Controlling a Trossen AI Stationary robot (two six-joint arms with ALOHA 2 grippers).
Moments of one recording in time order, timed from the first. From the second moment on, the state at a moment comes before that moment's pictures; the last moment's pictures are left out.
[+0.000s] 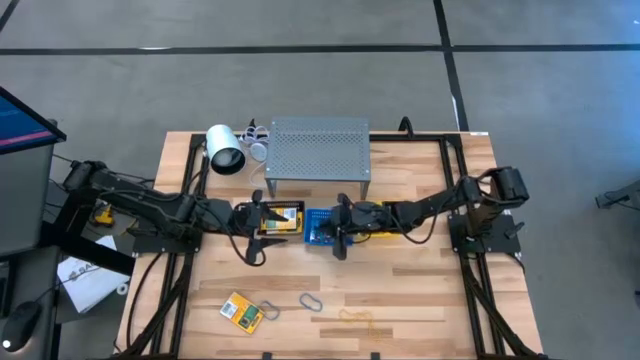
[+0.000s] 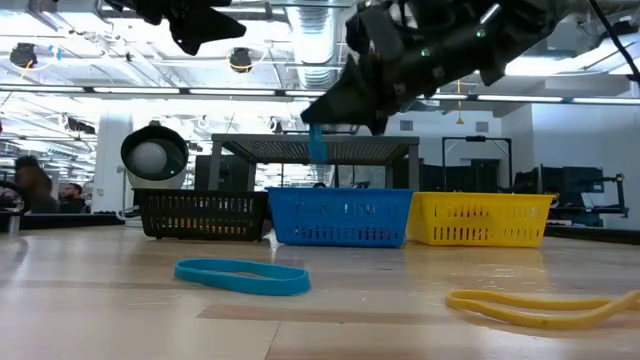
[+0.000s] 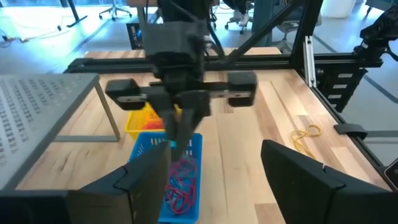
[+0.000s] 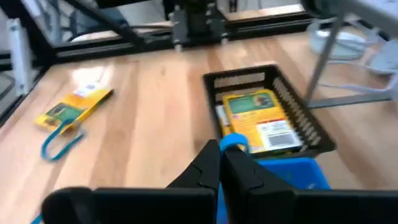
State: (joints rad) left arm -0.27 0.99 0.62 0.07 -0.27 -0.06; right arm 0.10 1.71 0.86 0.46 0.14 0.18
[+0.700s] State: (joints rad) left arm -0.27 0.99 0.62 0.07 -0.28 -0.09; right arm 0.10 1.72 0.86 0.23 0.24 0.28
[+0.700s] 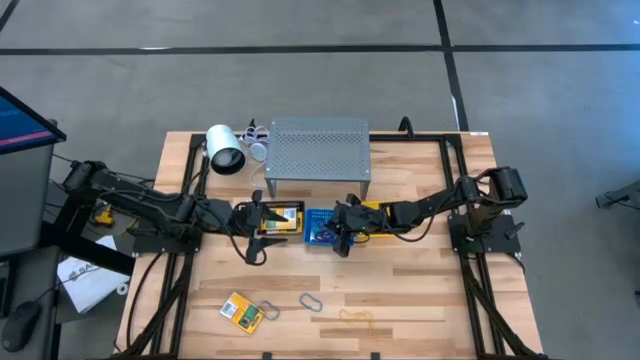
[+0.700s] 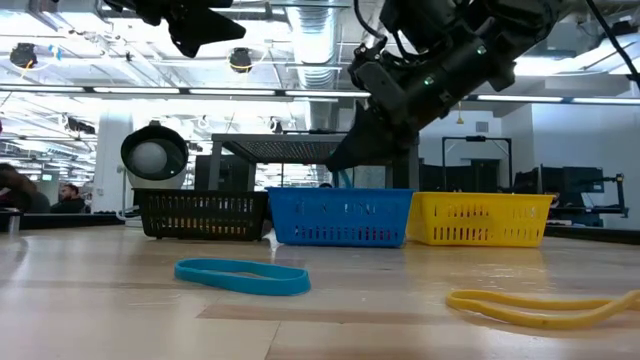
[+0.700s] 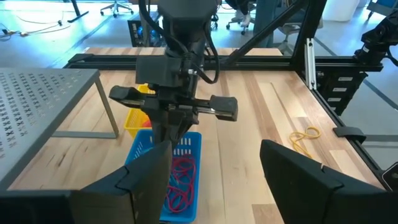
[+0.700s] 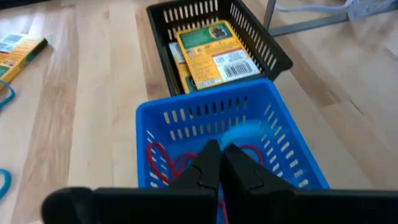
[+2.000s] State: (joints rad) left arm -0.27 0.99 0.59 0.08 -0.28 -0.09; right arm 0.09 1.87 0.95 0.17 0.10 0.28
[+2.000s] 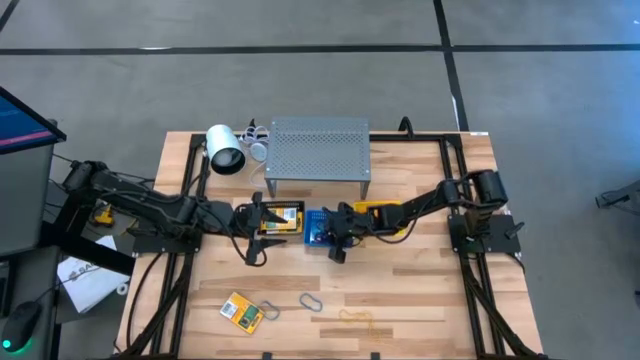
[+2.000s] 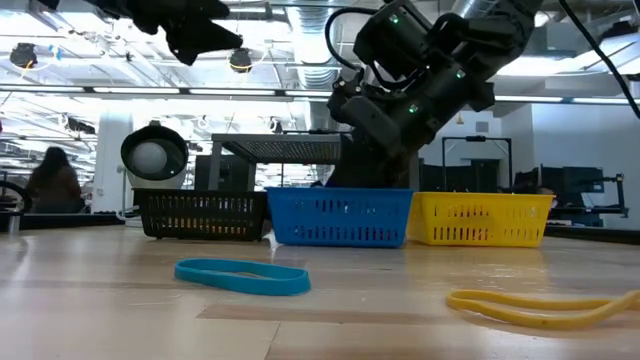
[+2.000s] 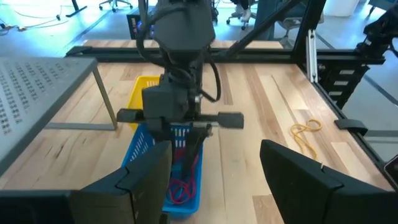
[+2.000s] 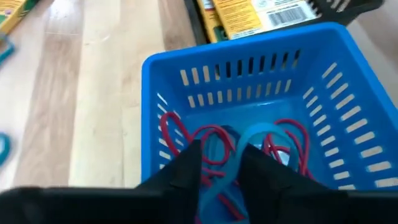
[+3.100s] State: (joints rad) left arm -0.27 0.99 0.54 0.19 -0.28 -0.08; right arm 0.06 1.84 1.27 -0.53 -0.08 0.15
